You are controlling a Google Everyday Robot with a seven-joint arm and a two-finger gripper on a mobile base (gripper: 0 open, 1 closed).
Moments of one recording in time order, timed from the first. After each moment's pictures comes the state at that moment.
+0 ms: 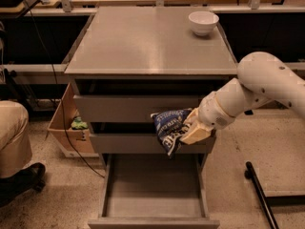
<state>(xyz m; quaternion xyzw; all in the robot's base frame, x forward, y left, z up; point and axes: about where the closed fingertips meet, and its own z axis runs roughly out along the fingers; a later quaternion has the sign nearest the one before) 0.519 -0.108 0.744 -0.64 0.70 0.20 0.23</state>
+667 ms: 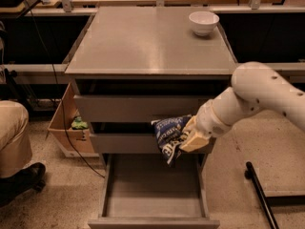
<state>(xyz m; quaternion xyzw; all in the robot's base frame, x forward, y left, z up) 0.510 -0.109 0.723 -0.64 0.71 0.19 0.22</state>
